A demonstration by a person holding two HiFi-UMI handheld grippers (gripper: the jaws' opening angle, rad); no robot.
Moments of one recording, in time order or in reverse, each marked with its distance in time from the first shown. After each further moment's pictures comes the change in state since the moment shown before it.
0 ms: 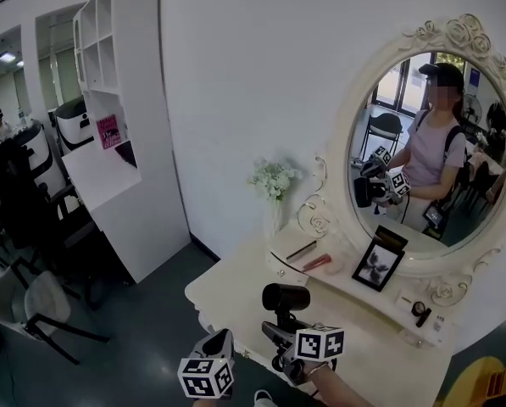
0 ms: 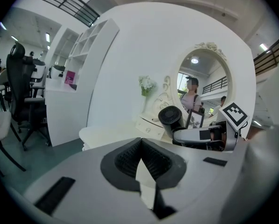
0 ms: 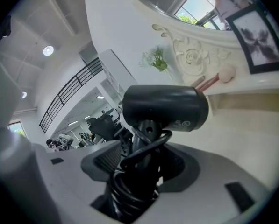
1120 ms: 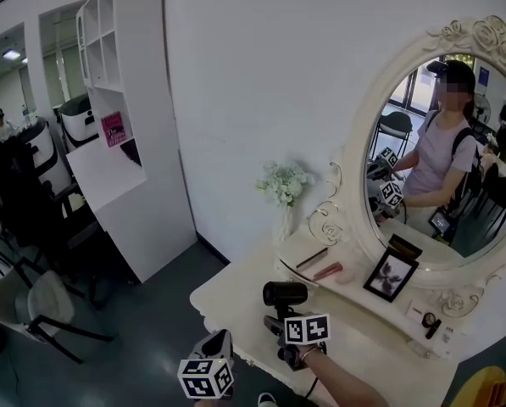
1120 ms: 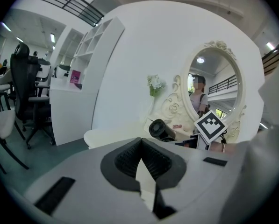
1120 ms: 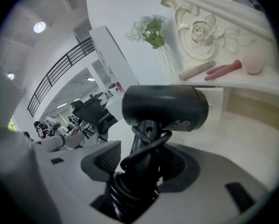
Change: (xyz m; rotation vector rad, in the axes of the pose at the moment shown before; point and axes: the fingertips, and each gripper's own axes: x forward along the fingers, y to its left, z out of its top) left arm 0.026 0.032 0.013 -0.029 0.001 0.059; right arm 0.083 -0.069 0.003 -0.102 0.172 -0.156
